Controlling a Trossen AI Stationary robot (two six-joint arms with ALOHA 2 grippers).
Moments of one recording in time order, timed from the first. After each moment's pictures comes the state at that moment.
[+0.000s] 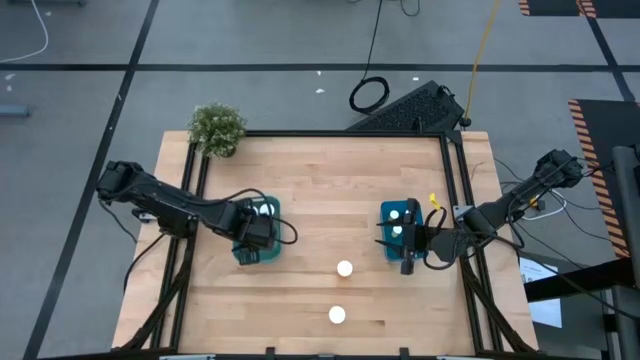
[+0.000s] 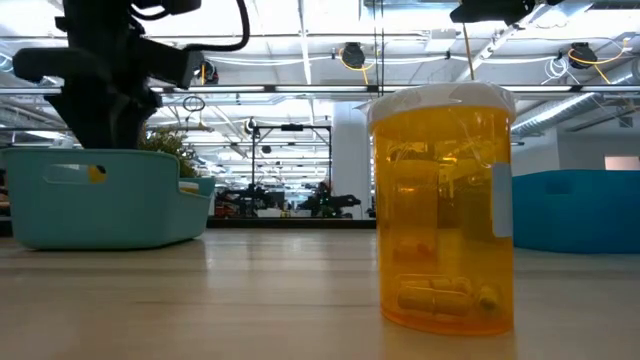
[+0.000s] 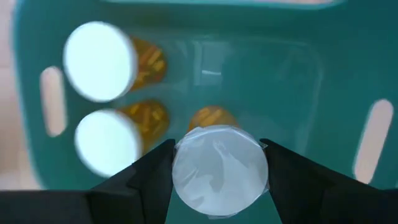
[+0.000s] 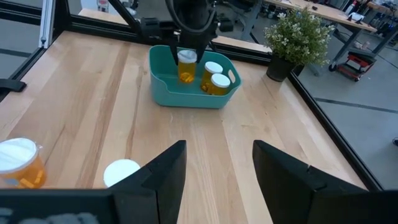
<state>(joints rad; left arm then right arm) -0.26 1.45 0.98 -1.05 -0.18 -0.42 0.56 1.03 0.73 -0.20 0.70 0.11</state>
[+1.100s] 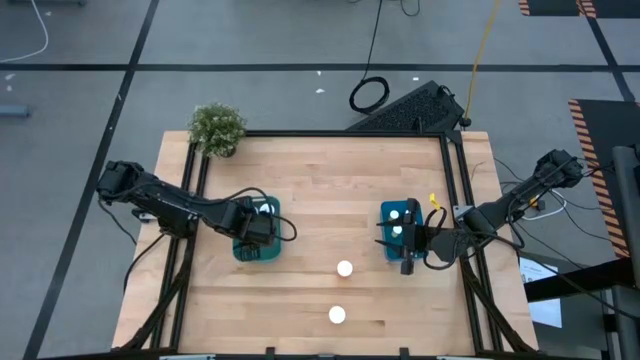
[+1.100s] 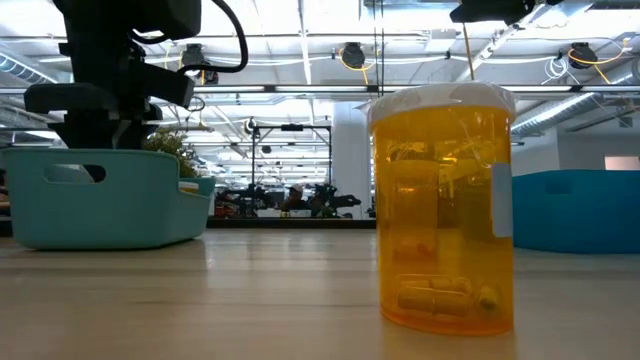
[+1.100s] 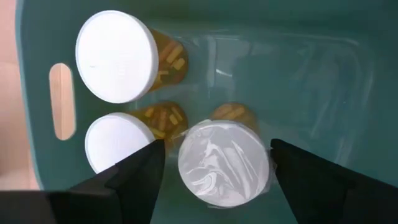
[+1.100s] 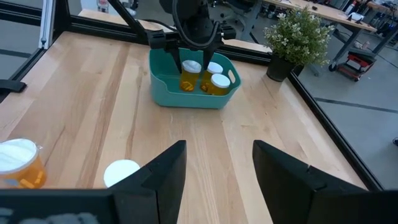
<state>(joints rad) -0.22 1.45 0.90 -0.97 -0.23 -0.40 0.56 1.03 0.73 -0.20 0.70 0.11</state>
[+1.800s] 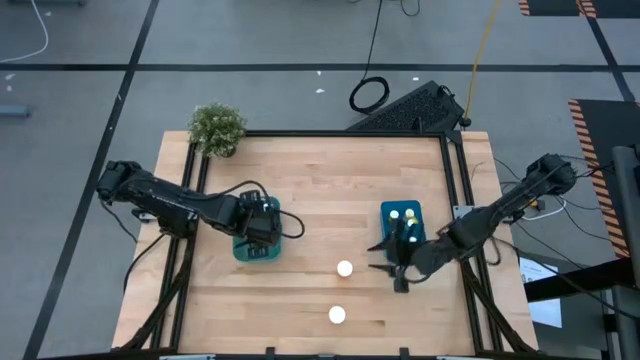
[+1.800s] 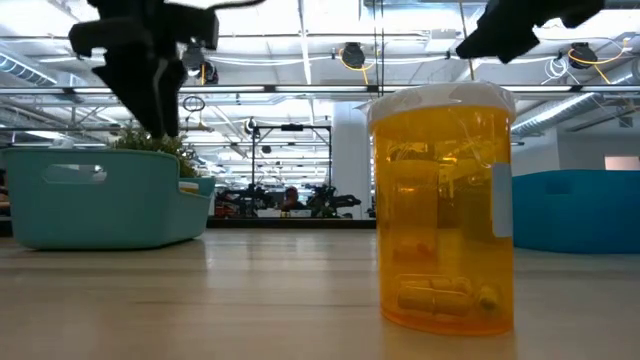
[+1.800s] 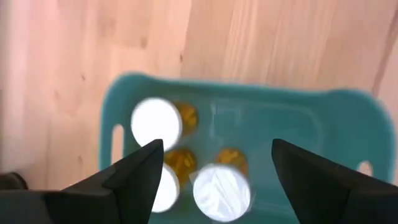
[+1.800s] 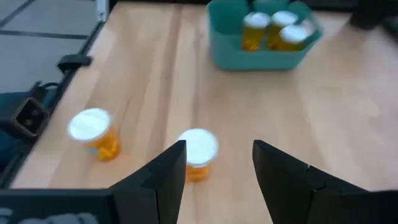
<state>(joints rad) -0.24 1.45 1.10 -1.04 -0.31 -0.37 0.56 1.20 0.73 -0.15 0.47 0.30</state>
